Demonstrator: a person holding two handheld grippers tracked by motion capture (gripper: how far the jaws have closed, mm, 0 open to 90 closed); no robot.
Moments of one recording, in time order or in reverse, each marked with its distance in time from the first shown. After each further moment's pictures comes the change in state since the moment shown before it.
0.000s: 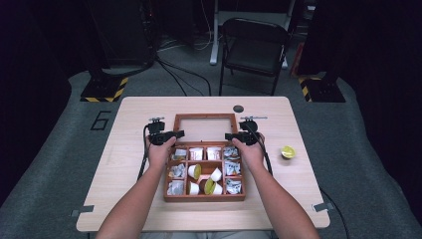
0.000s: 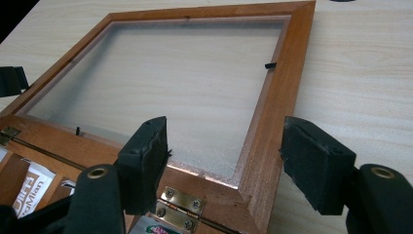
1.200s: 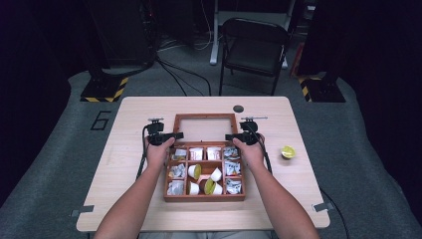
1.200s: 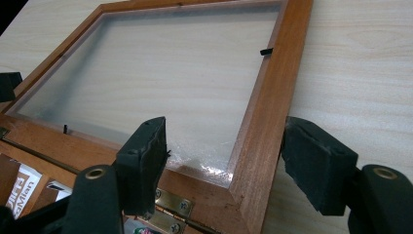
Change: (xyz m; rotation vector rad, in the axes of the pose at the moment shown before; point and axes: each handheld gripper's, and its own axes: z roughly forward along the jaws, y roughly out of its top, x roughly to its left) left arm 0.010 -0.001 0.004 0.053 -0.005 -0.020; right arm -0.008 -0.001 0.008 0.044 0.016 0.047
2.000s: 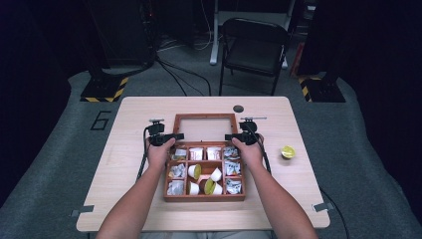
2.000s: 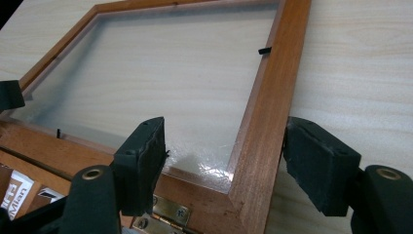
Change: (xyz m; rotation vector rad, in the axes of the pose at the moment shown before) left arm 0.005 -0.003 0.009 0.017 -0.001 -0.023; right arm 0.000 -0.001 0.005 0.003 -0.011 0.014
